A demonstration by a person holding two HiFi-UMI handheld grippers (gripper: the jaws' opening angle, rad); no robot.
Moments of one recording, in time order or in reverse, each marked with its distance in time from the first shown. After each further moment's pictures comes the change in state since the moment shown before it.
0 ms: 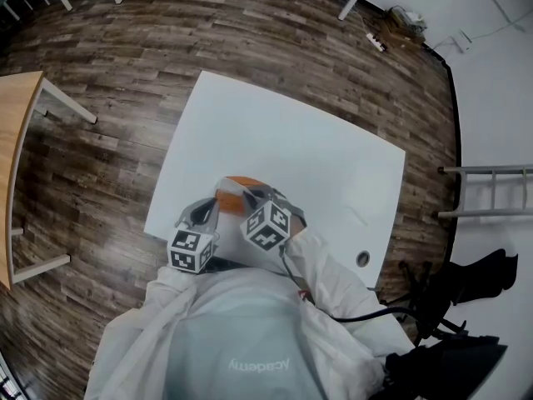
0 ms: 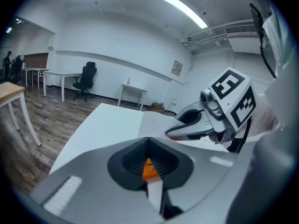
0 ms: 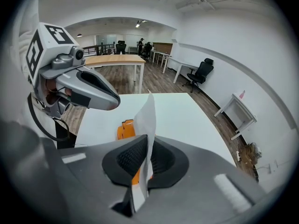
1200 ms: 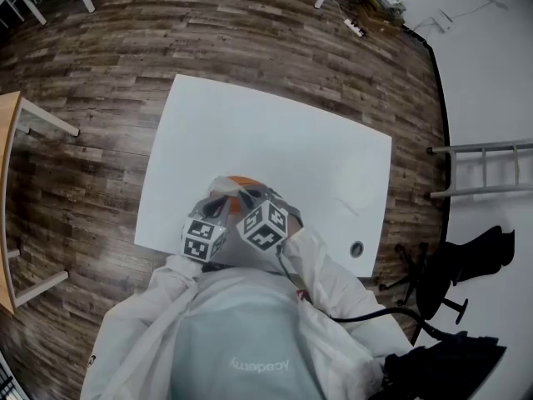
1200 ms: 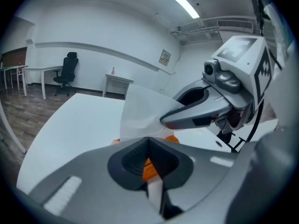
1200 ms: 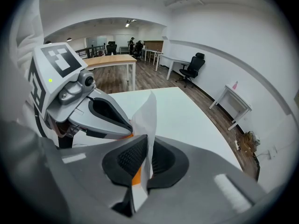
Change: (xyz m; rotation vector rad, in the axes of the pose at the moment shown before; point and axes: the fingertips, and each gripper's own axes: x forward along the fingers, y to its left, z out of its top) left arm 0.067 -0.036 -0.032 0.089 0.129 -0.154; right arm -0.009 -0.015 -0.018 0.102 0.020 -0.038
